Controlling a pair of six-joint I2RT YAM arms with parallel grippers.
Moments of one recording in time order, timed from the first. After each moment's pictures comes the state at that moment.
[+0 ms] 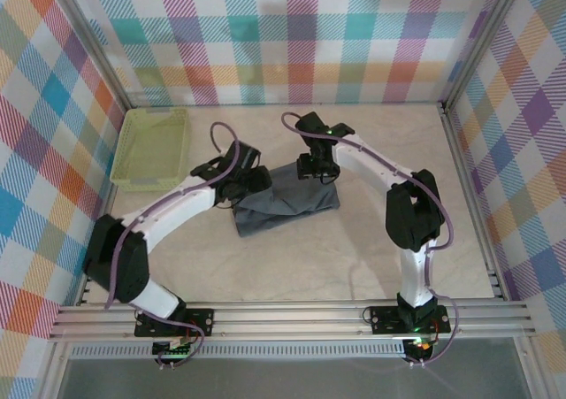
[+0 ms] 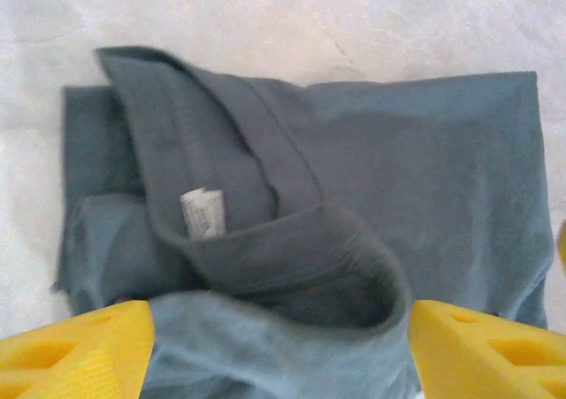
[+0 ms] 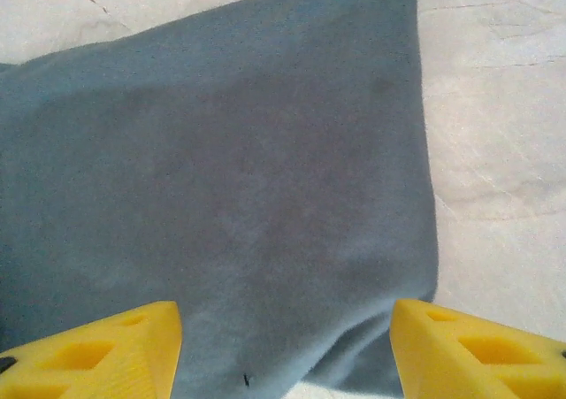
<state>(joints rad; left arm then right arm) -0.57 1.57 1.18 -0.57 -0.14 -0.78 0.58 1.99 1.70 -0.93 0.10 0.41</state>
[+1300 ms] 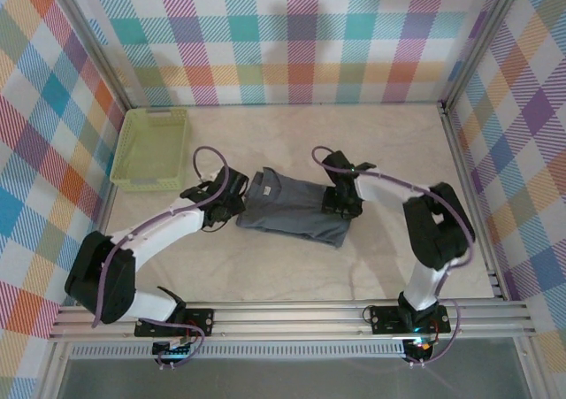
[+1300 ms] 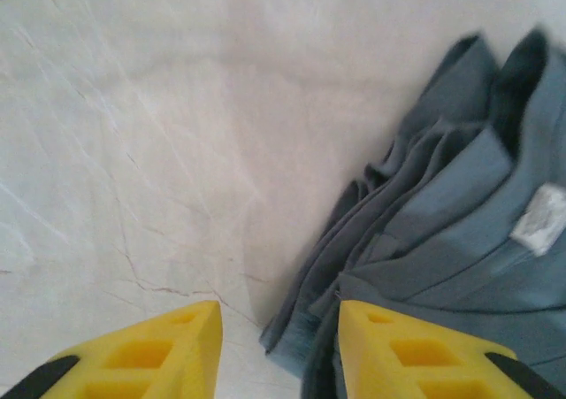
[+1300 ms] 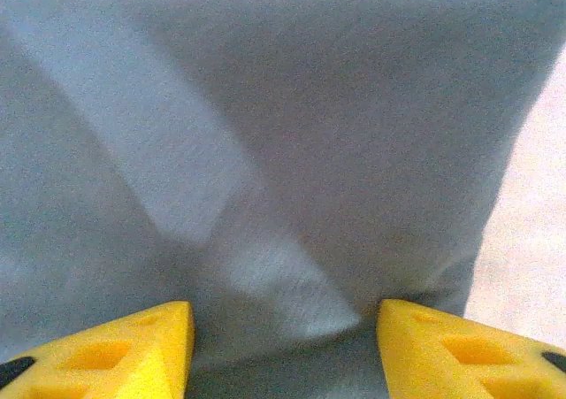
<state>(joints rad) -0.56 1.37 0.90 -0.59 -0.34 -0.86 0.55 1.72 1.10 -0.71 0.05 0.66</state>
